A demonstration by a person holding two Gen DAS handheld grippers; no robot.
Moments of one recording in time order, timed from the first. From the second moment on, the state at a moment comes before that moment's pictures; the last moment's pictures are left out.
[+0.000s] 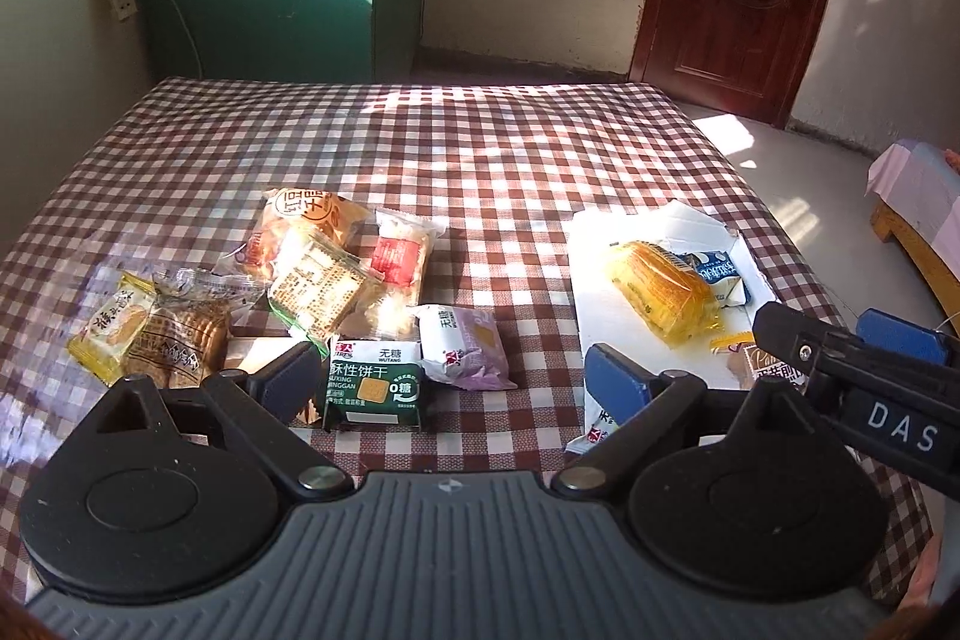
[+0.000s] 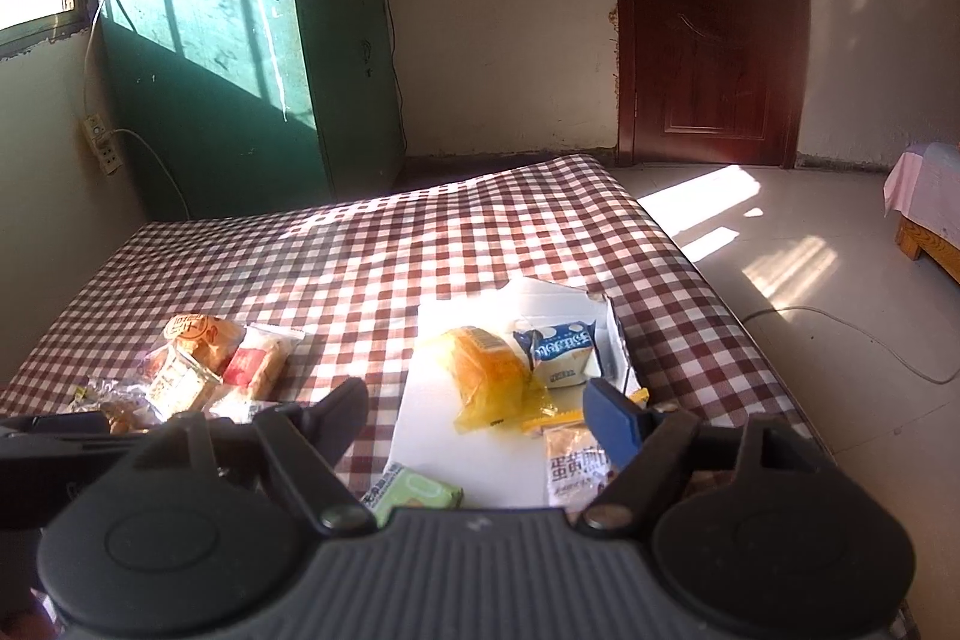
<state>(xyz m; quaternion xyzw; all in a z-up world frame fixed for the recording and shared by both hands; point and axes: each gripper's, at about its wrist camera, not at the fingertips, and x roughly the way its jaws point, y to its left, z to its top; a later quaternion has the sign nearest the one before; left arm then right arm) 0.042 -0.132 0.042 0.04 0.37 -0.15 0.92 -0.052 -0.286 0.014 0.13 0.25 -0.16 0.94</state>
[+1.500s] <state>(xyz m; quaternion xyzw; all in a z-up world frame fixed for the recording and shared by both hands) 0.032 -0.009 0.030 0.01 0.38 -0.05 0.92 -0.034 -0.182 0.015 0.09 0.28 -0.07 0.95</state>
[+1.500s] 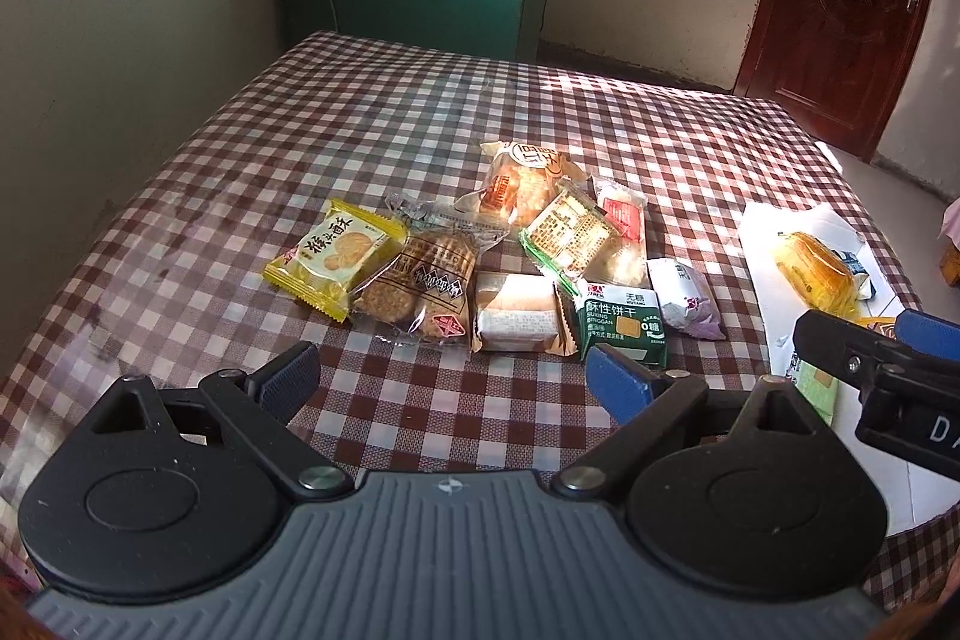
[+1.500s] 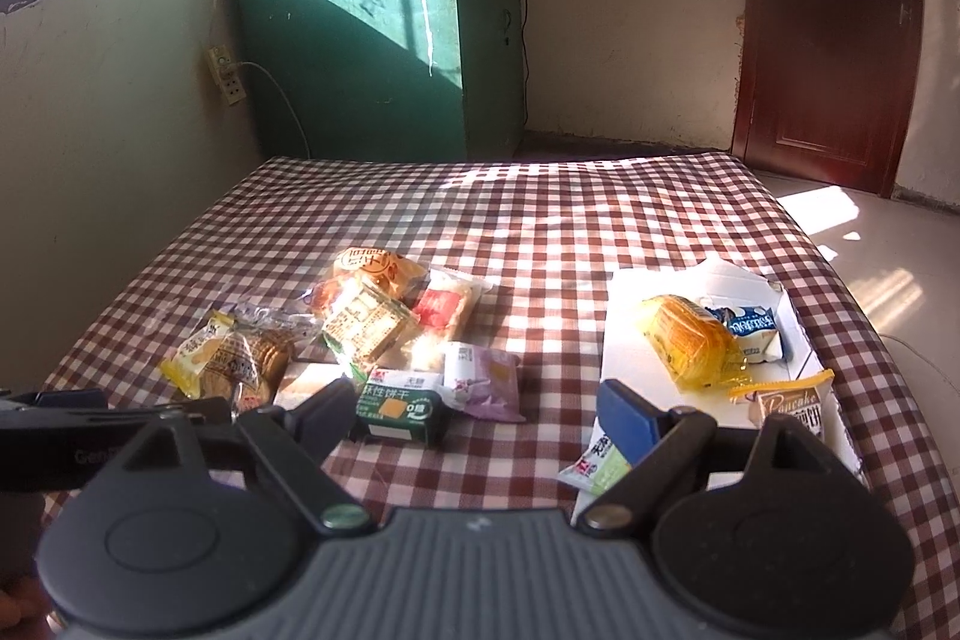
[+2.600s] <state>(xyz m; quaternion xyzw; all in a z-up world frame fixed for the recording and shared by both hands) 0.160 0.056 -0.030 0.07 0.39 -0.07 0.92 -0.006 -0.184 -0.024 0.10 0.31 -0.04 0.95</state>
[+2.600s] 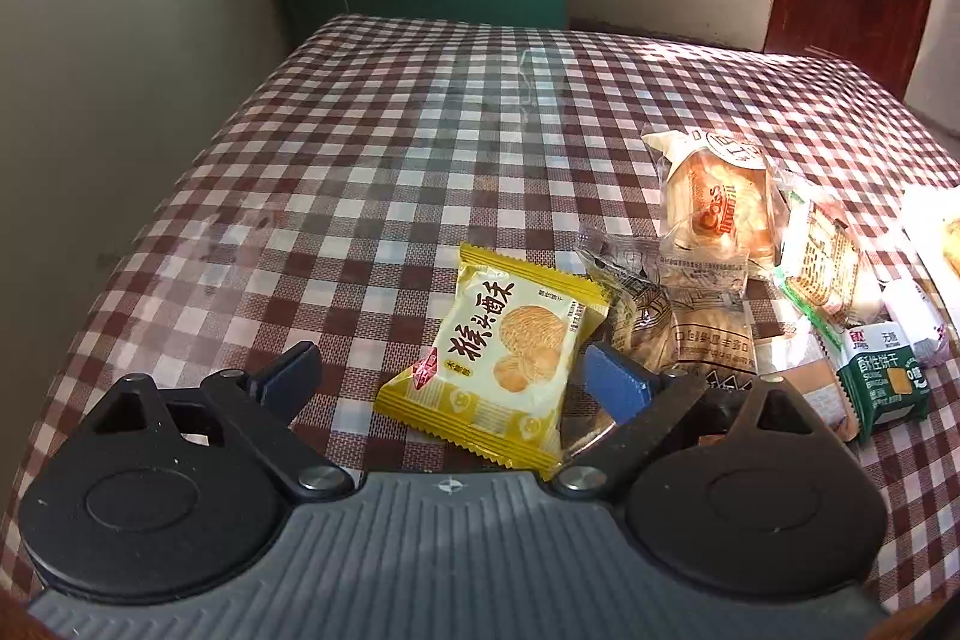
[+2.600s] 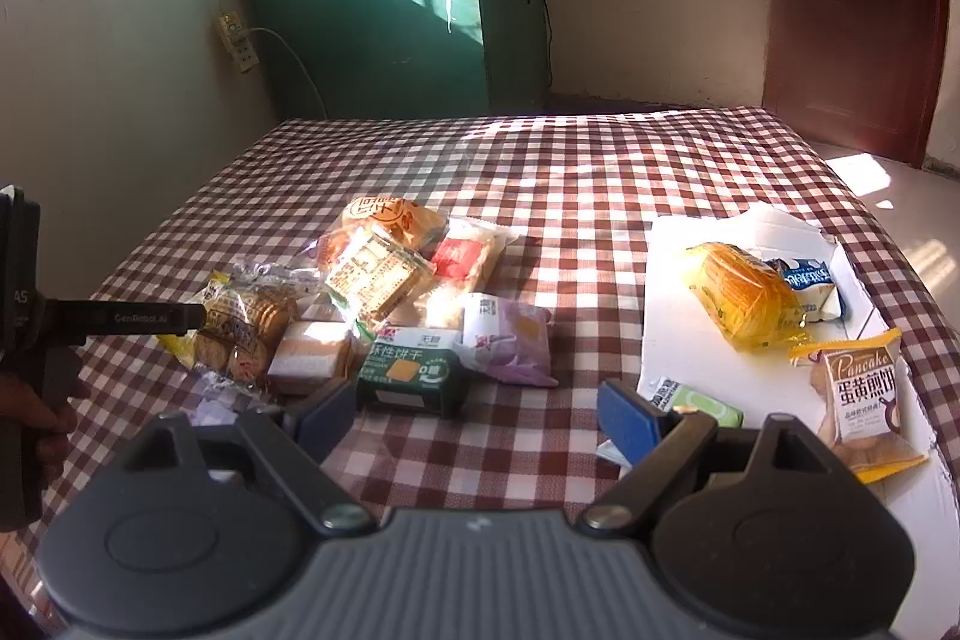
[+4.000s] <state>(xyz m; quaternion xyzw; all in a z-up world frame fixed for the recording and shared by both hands) 0.126 0.057 -0.048 0.02 0.35 -0.05 0.94 0.089 -0.225 -0.067 0.17 0.34 -0.05 0.92</state>
